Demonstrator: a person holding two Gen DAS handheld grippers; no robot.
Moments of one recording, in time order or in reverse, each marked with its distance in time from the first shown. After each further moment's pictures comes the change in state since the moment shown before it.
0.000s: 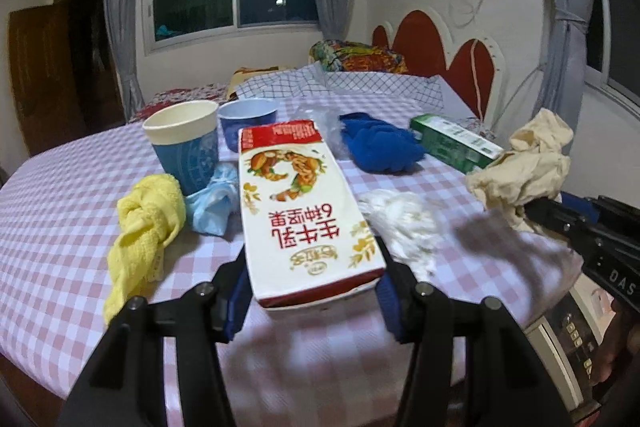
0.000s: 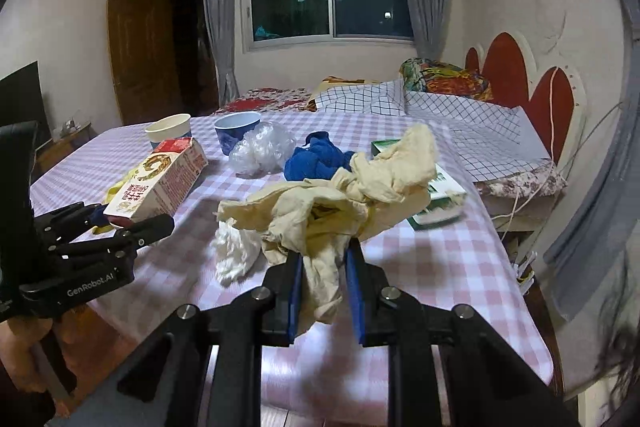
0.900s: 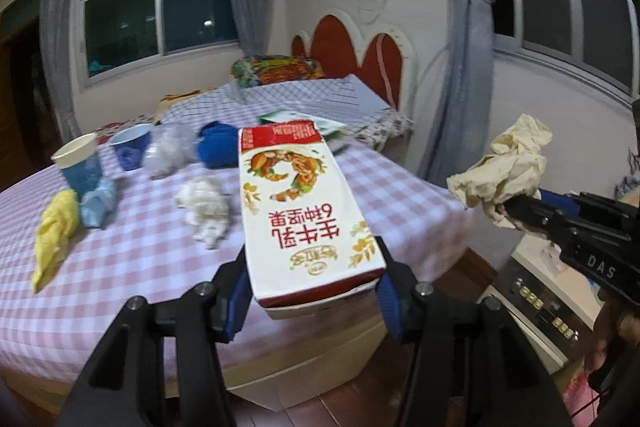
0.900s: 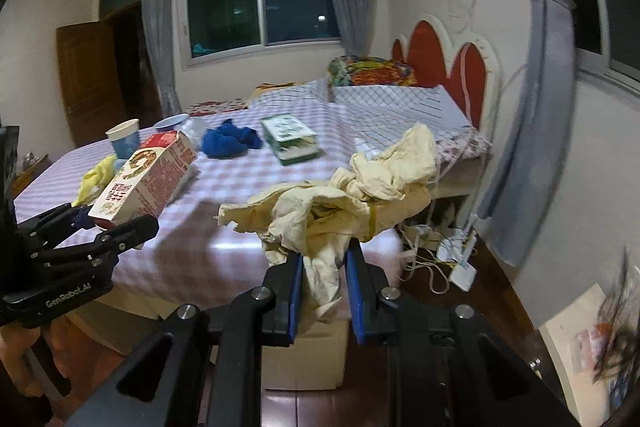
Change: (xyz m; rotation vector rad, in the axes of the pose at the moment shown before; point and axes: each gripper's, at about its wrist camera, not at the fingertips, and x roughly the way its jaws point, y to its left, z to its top) left arm -0.033 -0.116 -0.035 0.154 -0.042 -0.219; right arm -0.118 -0.079 -0.080 0.145 -0.016 -0.199
